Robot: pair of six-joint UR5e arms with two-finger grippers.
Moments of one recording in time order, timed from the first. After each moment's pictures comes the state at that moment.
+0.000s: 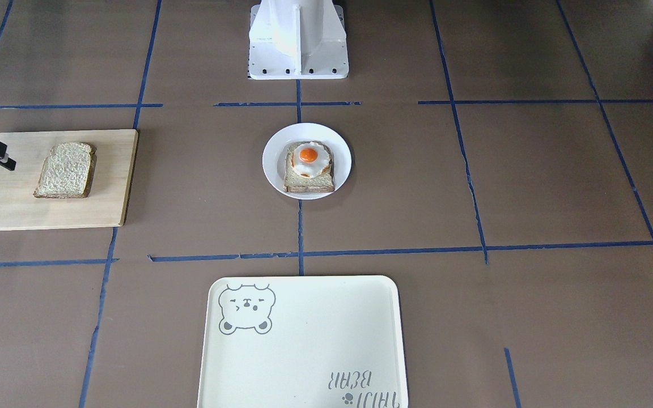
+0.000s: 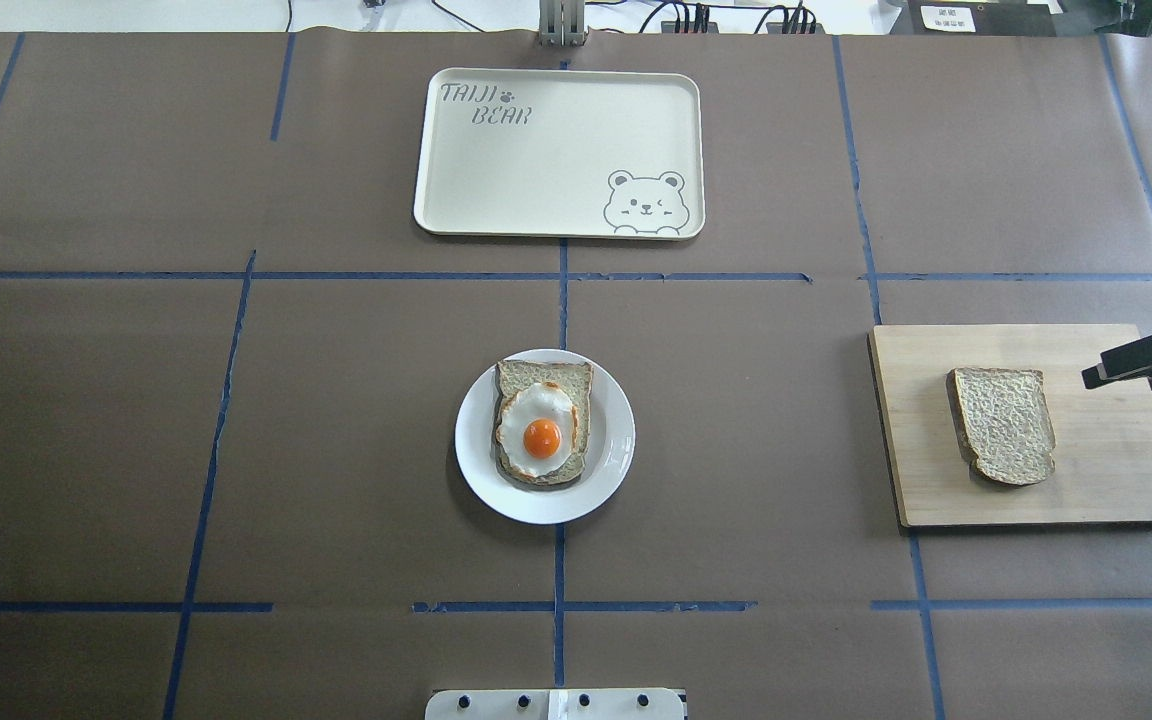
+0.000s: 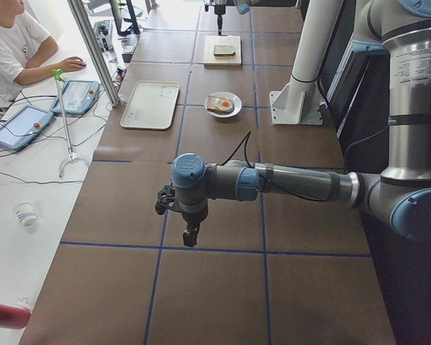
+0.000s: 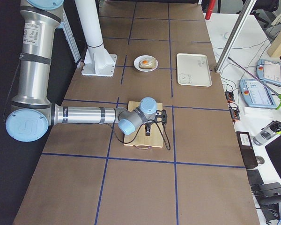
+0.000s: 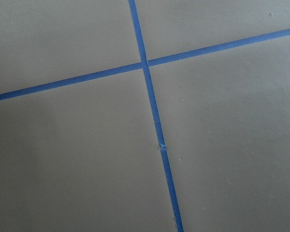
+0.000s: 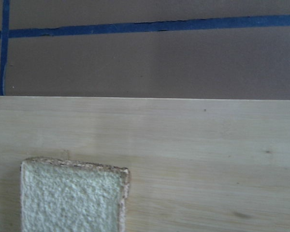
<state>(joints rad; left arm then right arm) -1.53 -1.47 -1.78 -1.51 -2.32 0.16 1.07 -1.73 1.64 -0.78 2.37 0.83</state>
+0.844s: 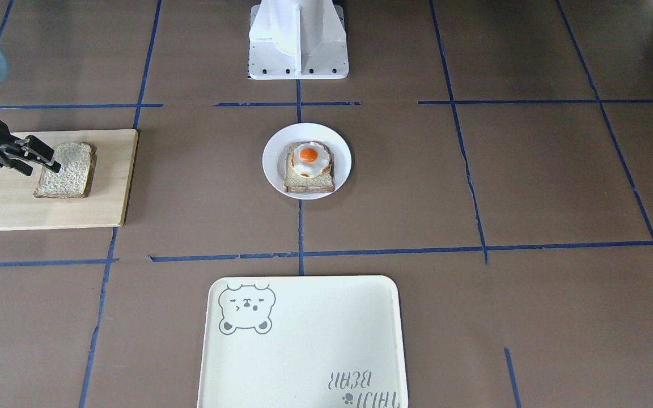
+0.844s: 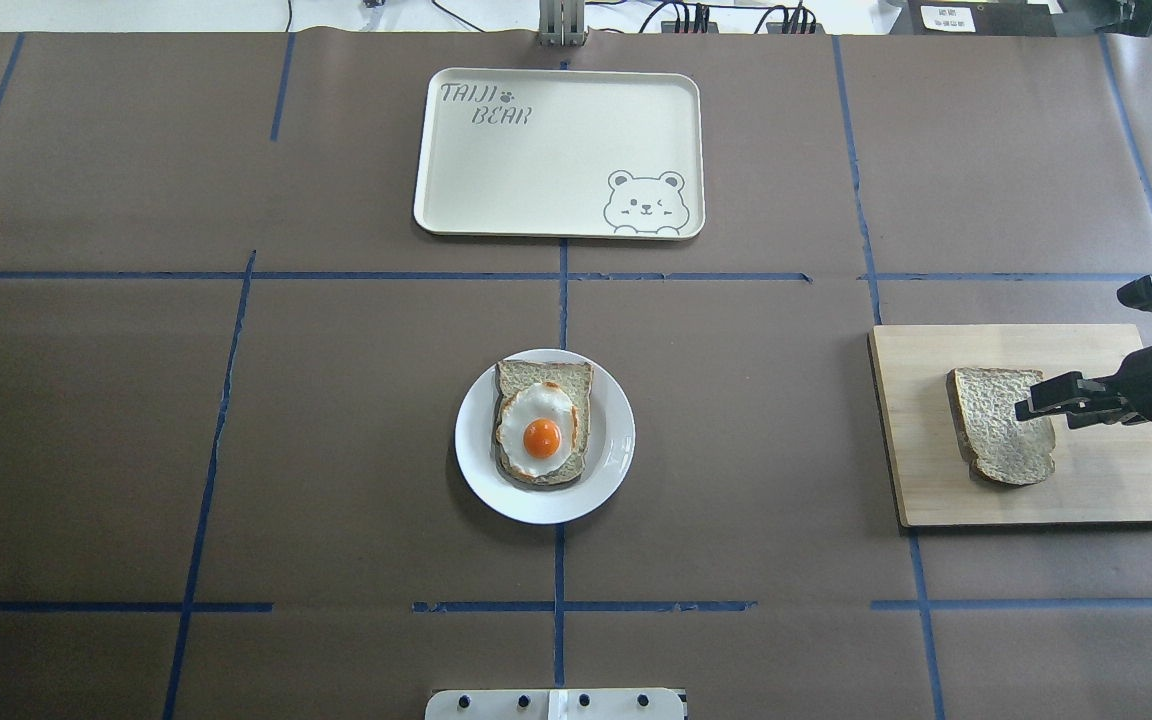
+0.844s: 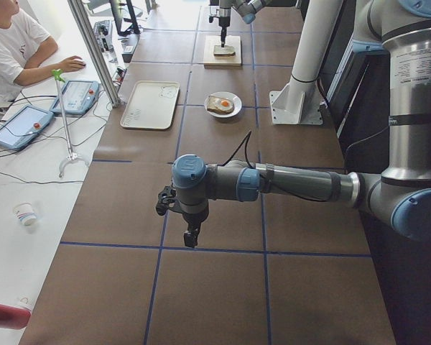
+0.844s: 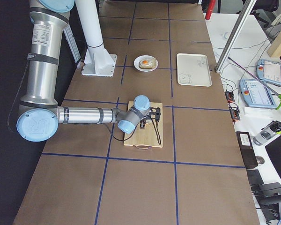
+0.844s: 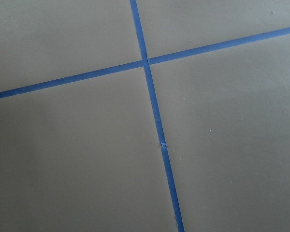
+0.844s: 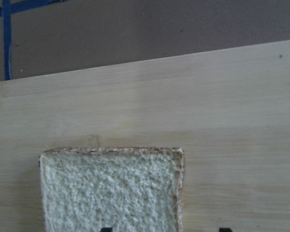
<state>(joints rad) -1.53 -1.46 -1.78 -1.51 -2.32 0.15 0.92 -1.73 1.62 -0.64 2.28 1.06</state>
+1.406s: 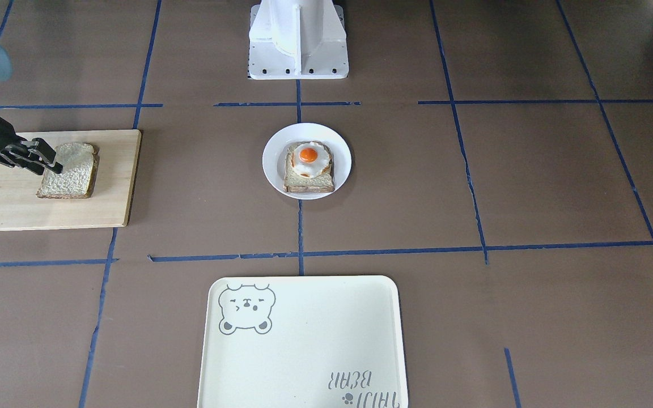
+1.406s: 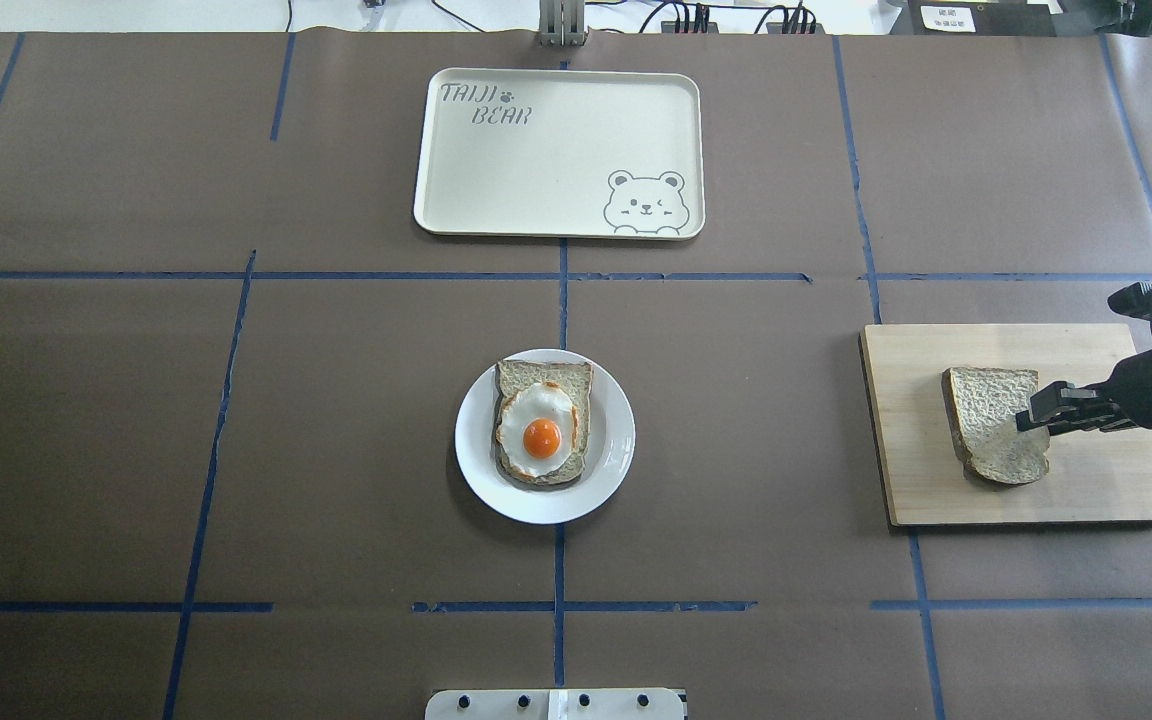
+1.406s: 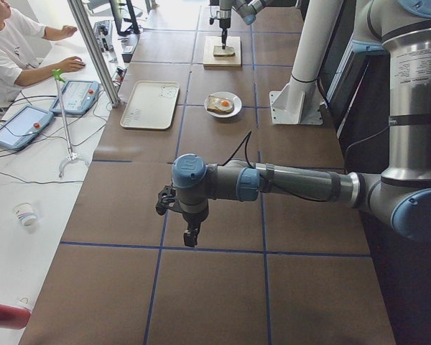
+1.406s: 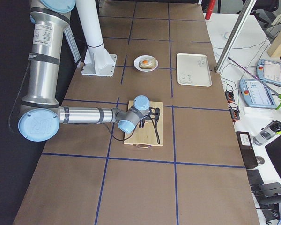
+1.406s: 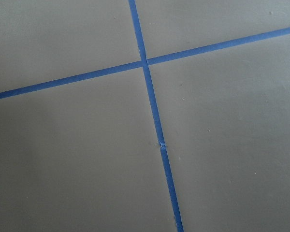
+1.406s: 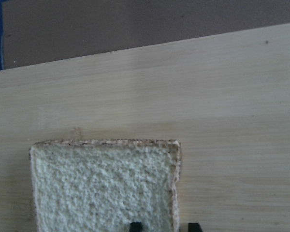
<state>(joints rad) -1.53 -1.46 -1.78 -1.51 -2.32 0.15 0.91 -1.73 1.61 -0.65 2.28 1.08</state>
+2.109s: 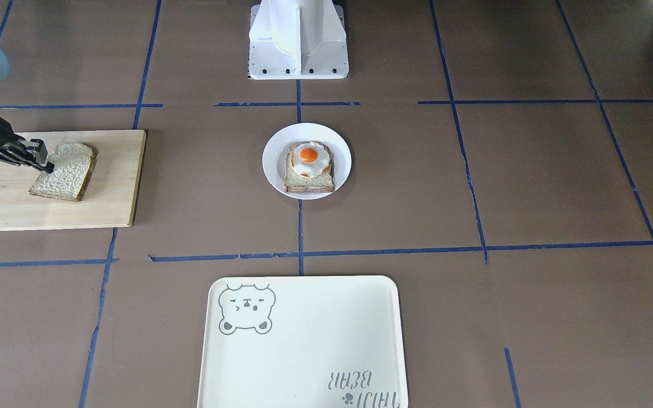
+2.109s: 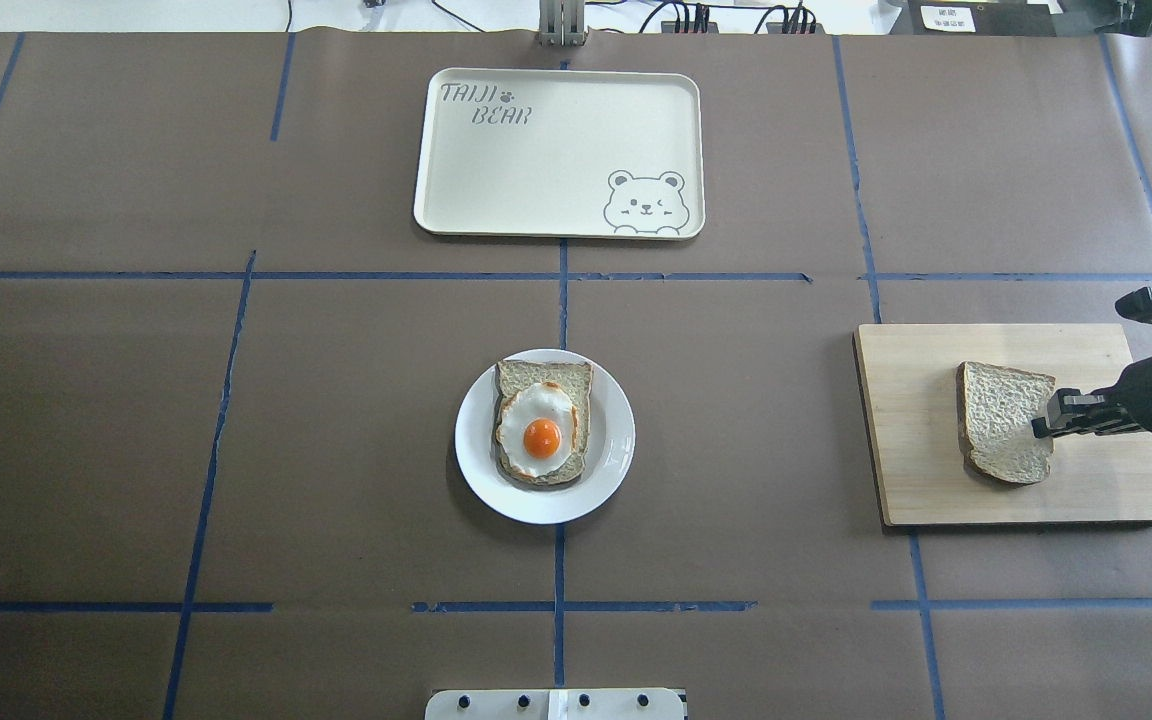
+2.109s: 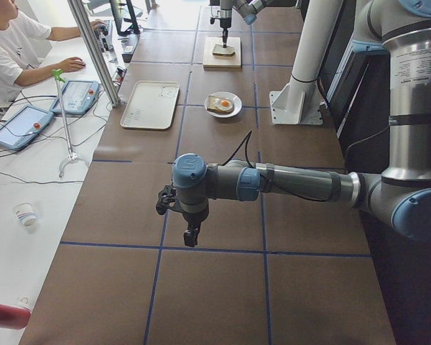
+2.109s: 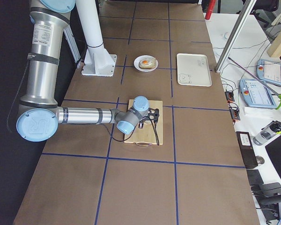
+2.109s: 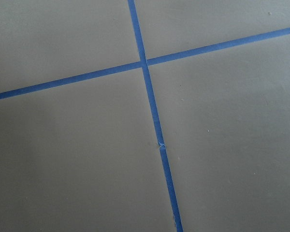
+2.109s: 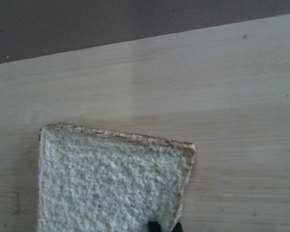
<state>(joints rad) -1.53 -1.46 -1.78 -1.51 -2.32 0.15 0.91 -1.75 1.62 -0.64 2.29 1.07</state>
